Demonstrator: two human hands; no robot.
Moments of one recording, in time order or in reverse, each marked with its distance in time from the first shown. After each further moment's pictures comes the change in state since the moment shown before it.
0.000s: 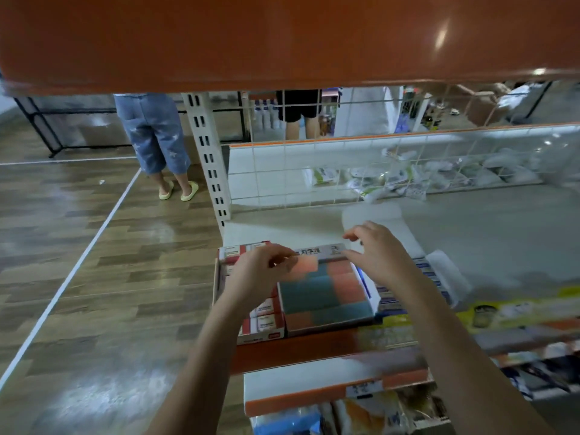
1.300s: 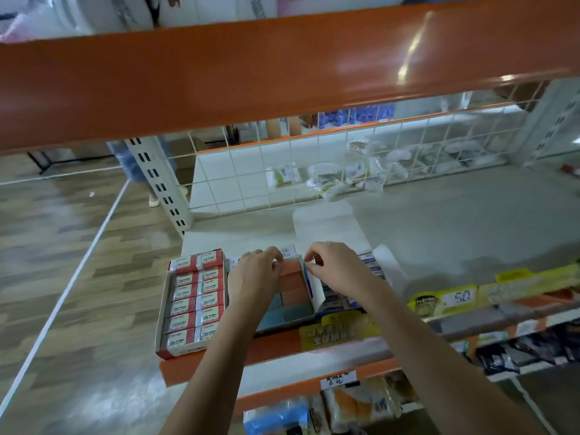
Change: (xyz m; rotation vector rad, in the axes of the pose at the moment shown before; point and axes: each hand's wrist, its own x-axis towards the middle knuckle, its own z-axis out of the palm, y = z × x) left_hand 0.029 0.054 0.078 0.505 0.061 -0.120; right_hand -0.017 0.039 -0.005 0.171 -0.141 -0.031
